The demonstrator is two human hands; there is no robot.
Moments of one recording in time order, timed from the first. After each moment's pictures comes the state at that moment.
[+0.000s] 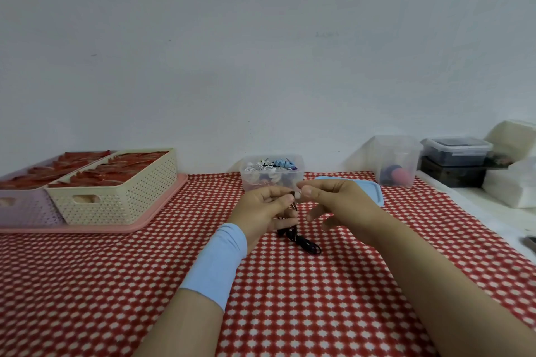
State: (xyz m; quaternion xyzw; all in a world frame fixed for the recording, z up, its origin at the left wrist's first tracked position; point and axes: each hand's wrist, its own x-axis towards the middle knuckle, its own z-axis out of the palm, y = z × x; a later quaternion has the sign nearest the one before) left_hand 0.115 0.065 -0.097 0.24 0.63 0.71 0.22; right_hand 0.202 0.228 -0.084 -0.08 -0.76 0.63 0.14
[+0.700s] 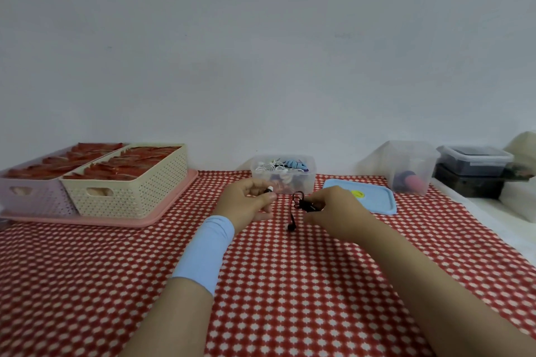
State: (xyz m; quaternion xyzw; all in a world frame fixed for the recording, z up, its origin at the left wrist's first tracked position) left_hand 0.080 0.031 -0.088 0.24 0.72 0.64 0.09; right_hand 0.168 0.215 -0.087 -0.11 -0.95 0.27 0.11
